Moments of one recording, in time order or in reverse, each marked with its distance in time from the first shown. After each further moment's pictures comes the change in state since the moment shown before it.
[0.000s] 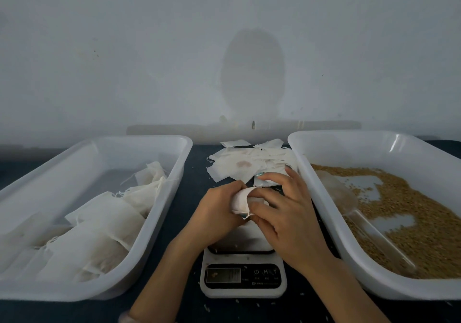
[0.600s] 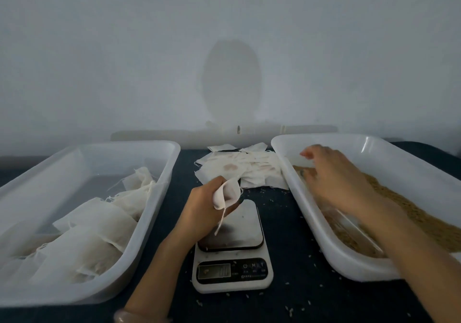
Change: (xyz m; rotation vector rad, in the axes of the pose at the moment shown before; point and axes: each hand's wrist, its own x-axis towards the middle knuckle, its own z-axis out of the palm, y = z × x) left_hand 0.001 -0.007 -0.001 -0.021 0.152 -0.017; right_hand 0.031 0.060 -0.094 -0.078 -0.494 0.690
